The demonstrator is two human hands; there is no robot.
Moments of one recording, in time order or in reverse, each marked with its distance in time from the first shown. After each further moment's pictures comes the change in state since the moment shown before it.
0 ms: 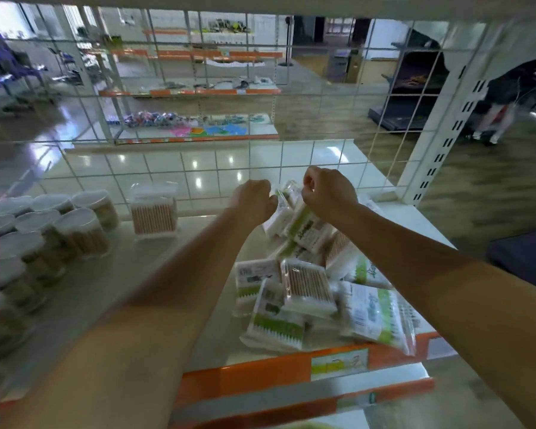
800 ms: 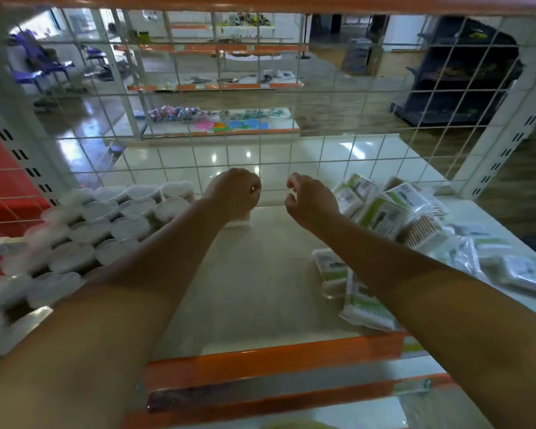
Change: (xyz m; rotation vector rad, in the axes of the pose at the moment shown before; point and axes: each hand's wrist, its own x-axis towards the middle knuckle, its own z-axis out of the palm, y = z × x) left_hand -0.054 -0.149 -0.082 0.047 0.063 0.187; right_hand -0.013 -0.144 0.066 0.121 -0.011 -0.078
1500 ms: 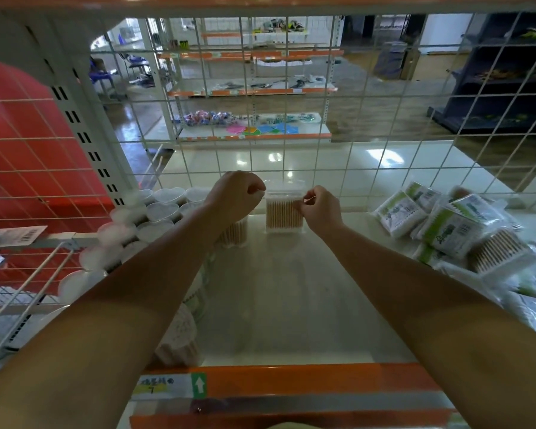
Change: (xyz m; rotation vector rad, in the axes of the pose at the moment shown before) left_hand -0.037 -0.078 -0.030 -0.213 0.068 -0.093; right_hand 0.026 -0.052 0.069 0.392 -0.008 0.245
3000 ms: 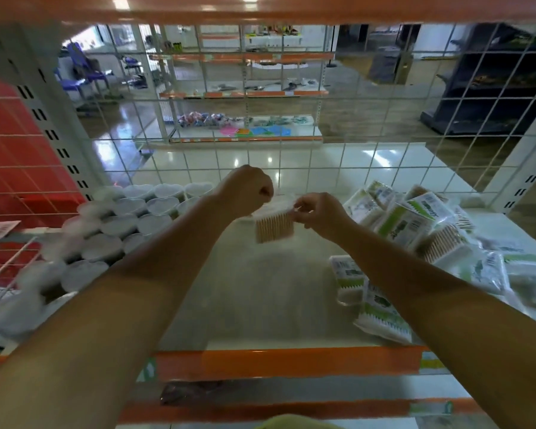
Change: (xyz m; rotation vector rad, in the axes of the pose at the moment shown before) left_hand 0.020 0.078 0.021 0.298 -0.167 0.132; right_hand -0.021 0.035 -0.084 -0.023 -0.301 -0.299
